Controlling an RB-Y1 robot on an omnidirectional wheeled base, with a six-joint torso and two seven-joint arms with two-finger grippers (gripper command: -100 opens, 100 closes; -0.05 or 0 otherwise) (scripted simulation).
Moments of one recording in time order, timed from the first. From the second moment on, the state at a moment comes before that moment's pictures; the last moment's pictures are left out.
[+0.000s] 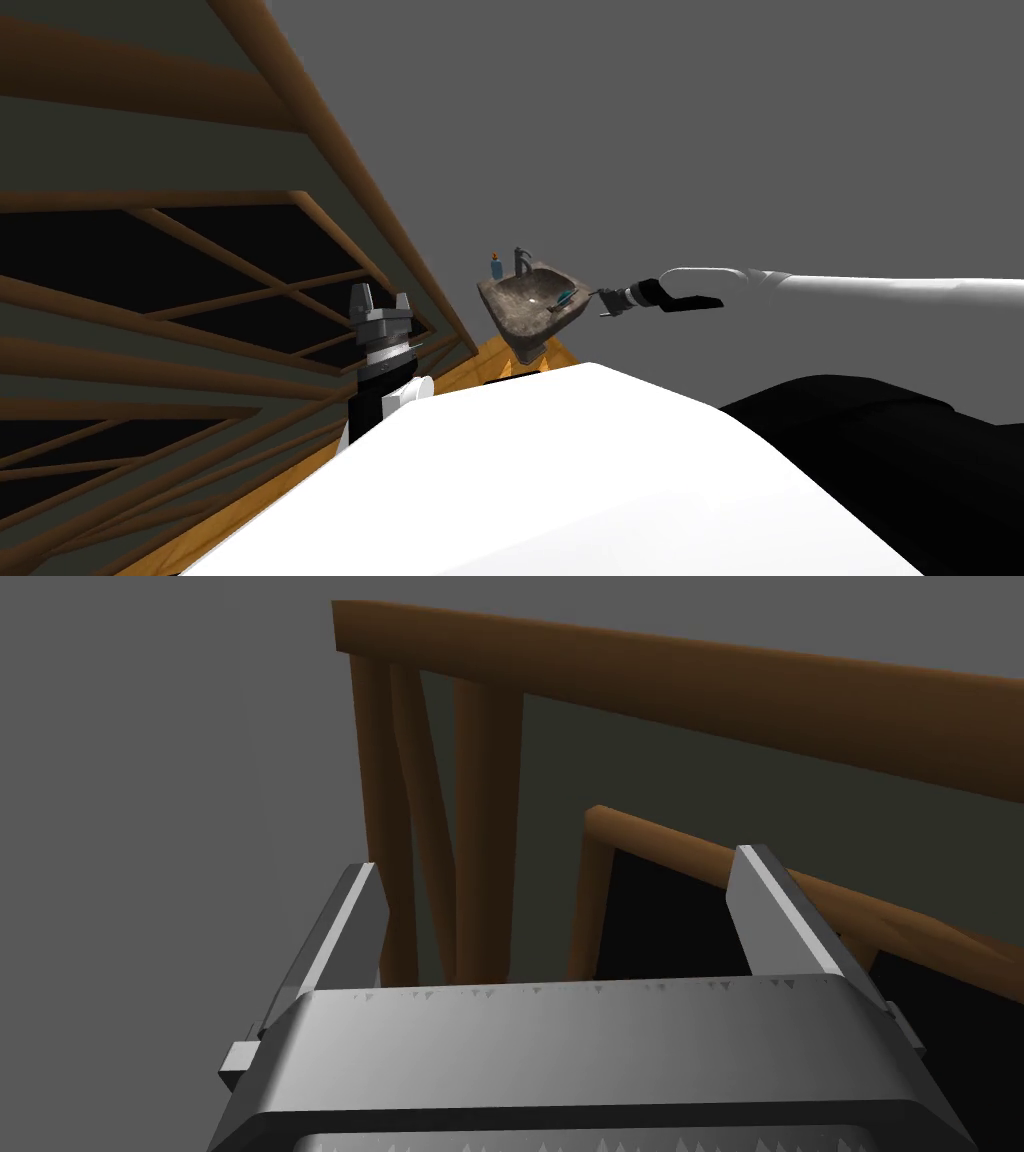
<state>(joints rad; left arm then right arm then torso) 0.53 -0.01 0.02 -2.35 0.05 -0.40 -0.01 0.45 -1.74 0.01 -1.73 1.06 -0.59 0.46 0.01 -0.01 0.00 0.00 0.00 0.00</state>
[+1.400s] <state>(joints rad) 0.53 -0.01 0.02 -2.35 0.05 -0.40 -0.01 0.45 -1.82 0.09 -1.76 1.10 -0.58 0.55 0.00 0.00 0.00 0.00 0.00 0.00</state>
